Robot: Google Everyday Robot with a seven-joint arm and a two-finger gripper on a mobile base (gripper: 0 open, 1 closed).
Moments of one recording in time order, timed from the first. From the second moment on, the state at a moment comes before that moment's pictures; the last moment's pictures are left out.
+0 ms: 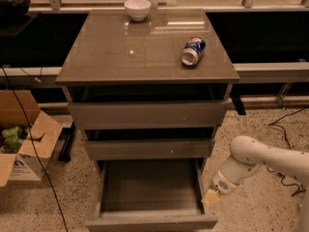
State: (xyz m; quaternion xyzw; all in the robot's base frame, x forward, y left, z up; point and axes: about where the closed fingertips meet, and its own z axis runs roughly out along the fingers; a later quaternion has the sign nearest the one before) arm 0.431 -0.207 0.444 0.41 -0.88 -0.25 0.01
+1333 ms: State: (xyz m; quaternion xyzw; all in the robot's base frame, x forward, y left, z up) arm 0.414 -0.198 0.244 0.29 -0.91 -0.28 0.07
